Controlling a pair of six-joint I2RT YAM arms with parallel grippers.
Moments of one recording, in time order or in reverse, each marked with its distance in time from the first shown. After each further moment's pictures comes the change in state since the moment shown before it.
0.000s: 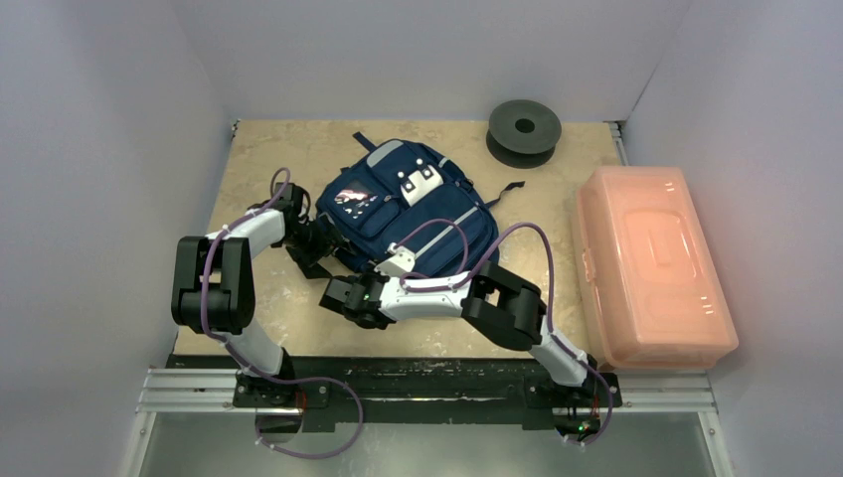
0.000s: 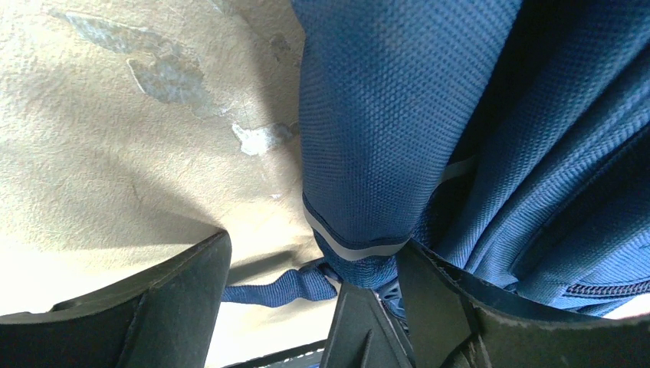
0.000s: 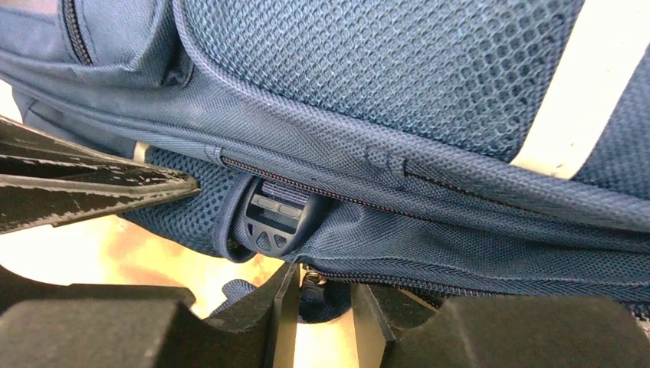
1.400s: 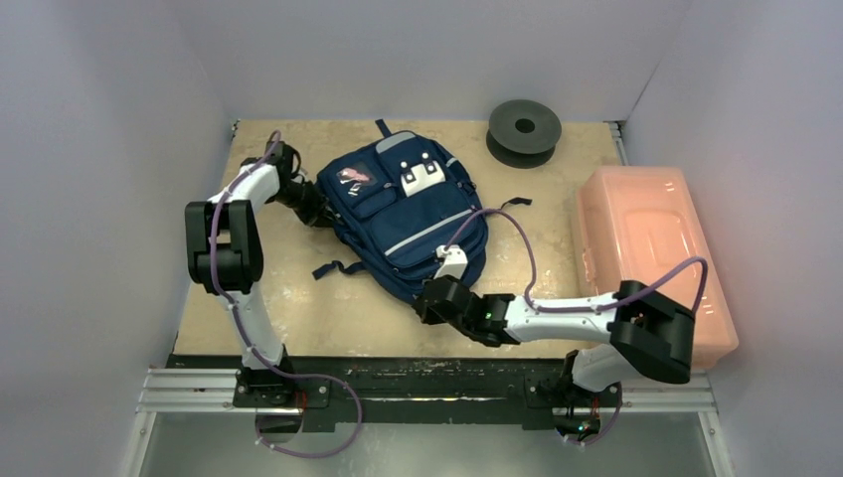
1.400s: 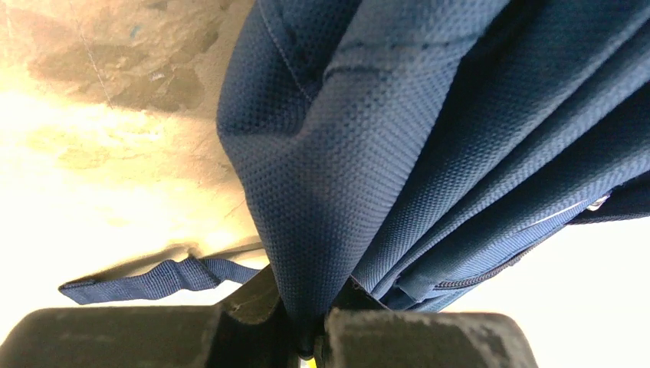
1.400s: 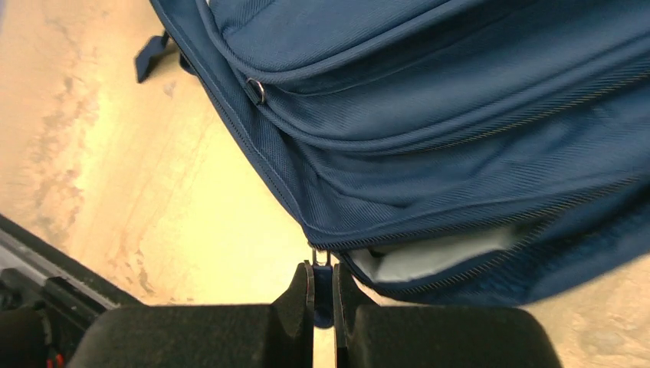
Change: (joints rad) left arm 0.076 0.284 0.473 -0.203 0.116 0.047; right arm -0.078 -0.759 -0.901 0.605 -0.518 -0.823
